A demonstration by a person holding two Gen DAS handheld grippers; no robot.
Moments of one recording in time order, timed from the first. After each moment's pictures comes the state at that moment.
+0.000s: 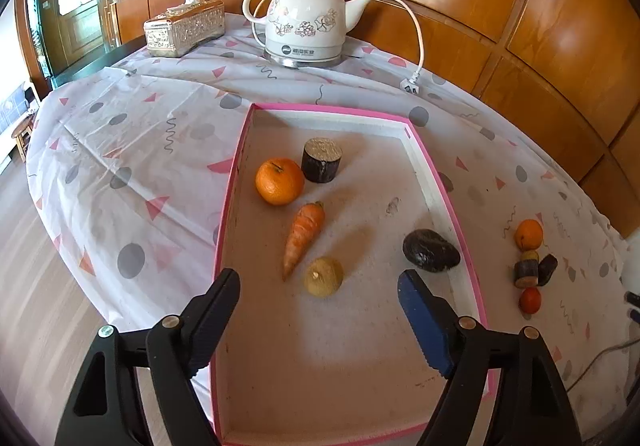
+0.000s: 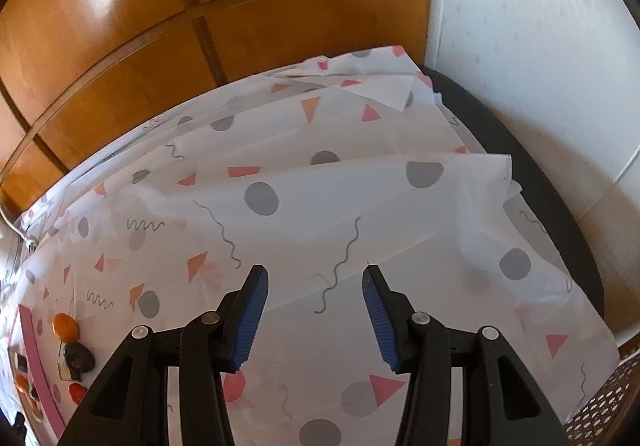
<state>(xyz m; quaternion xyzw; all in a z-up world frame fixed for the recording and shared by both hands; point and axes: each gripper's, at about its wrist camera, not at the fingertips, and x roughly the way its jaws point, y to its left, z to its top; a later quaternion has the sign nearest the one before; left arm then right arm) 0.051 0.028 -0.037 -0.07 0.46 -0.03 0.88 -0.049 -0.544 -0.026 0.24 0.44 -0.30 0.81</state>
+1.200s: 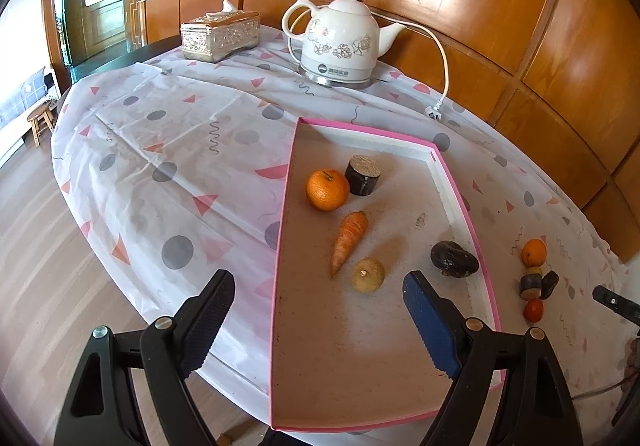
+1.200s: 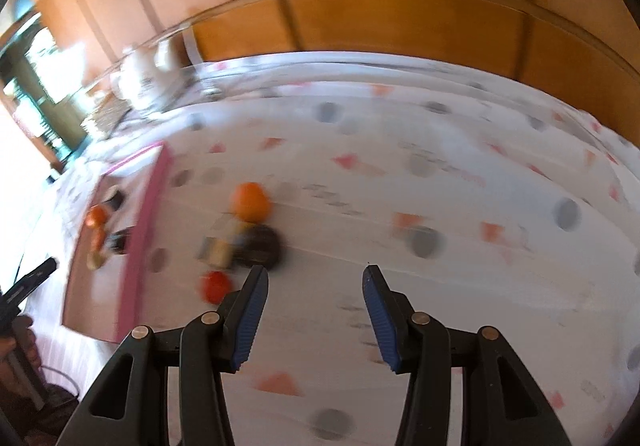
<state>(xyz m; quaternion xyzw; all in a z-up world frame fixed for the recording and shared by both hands) 0.030 0.069 -0.027 -0.10 0.44 0.00 0.89 0.026 -0.355 -0.018 0.11 0.48 0.05 0.87</state>
